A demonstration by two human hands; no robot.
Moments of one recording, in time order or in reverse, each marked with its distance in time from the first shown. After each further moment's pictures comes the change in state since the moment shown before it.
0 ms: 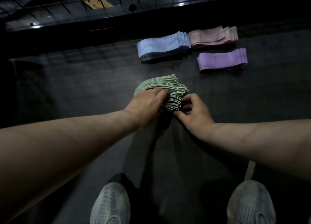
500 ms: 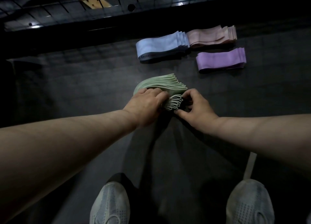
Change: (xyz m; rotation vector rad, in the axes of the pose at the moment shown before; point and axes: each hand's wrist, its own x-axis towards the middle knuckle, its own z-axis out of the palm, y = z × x) left_hand -0.001 -0.006 0.008 0.046 0.059 0.074; right_hand 0.012 0.002 -0.018 -0.085 -0.076 -0.124
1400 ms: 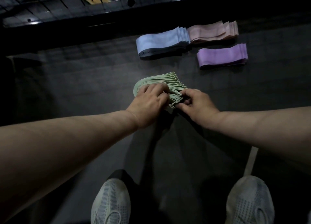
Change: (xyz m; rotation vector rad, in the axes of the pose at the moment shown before) left_hand -0.003 0.002 0.020 0.050 0.193 0.089; right_hand 0.005 -0.007 -0.003 -0.078 -0.049 -0.014
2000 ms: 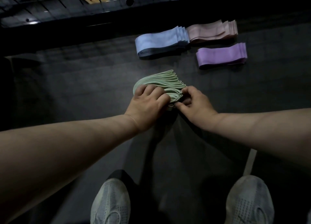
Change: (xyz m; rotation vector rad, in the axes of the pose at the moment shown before) left_hand -0.009 0.007 0.003 0.190 0.199 0.002; right_hand -0.003 0.003 0.006 0.104 0.044 0.038
